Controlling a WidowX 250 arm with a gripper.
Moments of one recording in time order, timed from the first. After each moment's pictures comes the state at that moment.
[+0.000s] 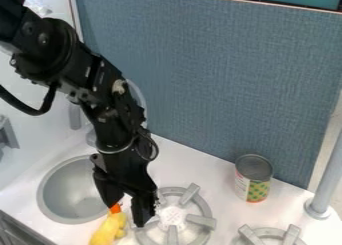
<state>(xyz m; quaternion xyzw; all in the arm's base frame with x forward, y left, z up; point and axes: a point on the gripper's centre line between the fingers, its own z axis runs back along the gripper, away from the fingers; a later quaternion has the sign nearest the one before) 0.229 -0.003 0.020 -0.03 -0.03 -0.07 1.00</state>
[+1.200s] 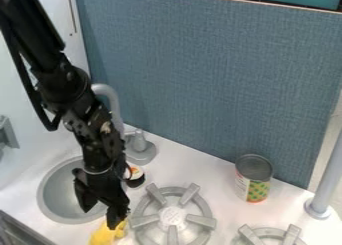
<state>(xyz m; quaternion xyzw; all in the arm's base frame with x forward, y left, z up) 0.247 0.072 -0.060 0.04 -0.01 -0.02 1.00</state>
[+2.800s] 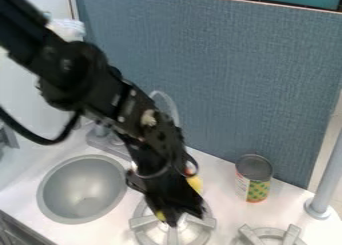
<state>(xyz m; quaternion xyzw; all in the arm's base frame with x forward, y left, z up) 0.246 -0.068 0.016 -0.07 -0.13 -0.03 0.99</state>
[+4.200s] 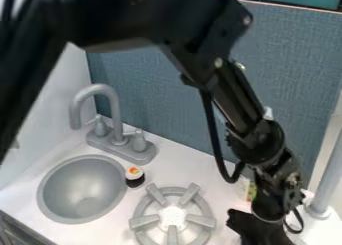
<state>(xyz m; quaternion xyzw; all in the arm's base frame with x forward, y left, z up) 0.308 -0.159 -0.083 -0.01 0.00 -0.11 0.99</state>
